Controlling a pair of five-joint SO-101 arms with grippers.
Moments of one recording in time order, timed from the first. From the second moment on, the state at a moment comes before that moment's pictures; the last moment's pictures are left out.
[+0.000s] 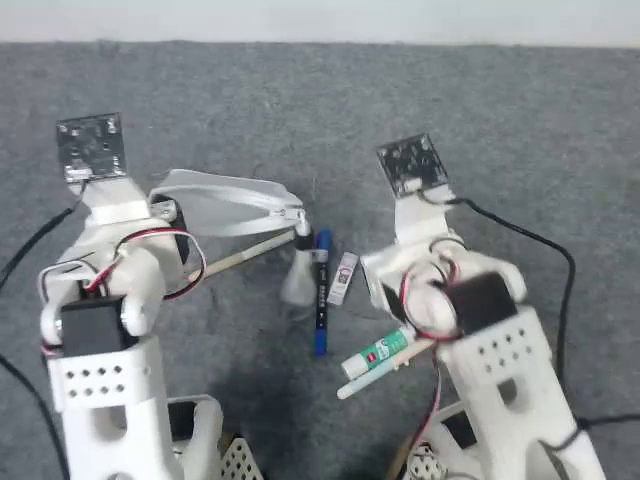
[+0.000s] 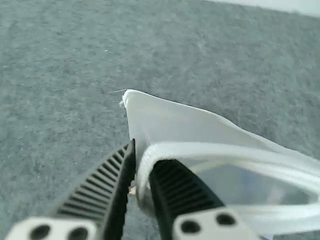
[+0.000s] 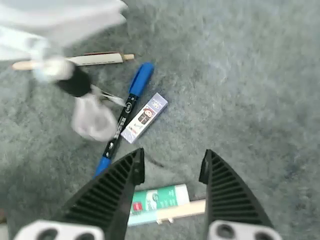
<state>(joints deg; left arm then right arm) -13.5 -54.2 37.5 71.0 8.8 -26.9 -43.3 31.9 77.5 -7.2</state>
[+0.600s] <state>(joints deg) -18.5 -54.3 40.3 70.9 10.8 -33.5 -10.3 31.9 54.8 -35.3</state>
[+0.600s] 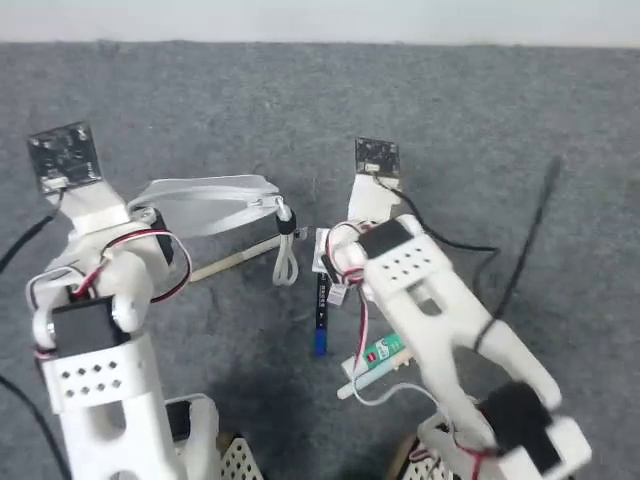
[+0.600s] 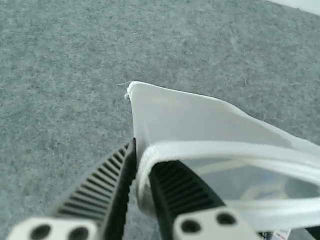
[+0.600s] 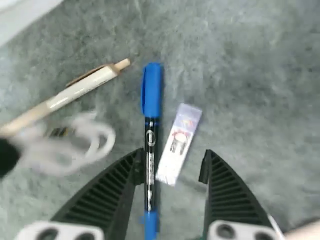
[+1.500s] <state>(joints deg) -18.5 -54.3 40.3 70.7 10.8 -28.7 13.5 22.1 50.2 -38.5</state>
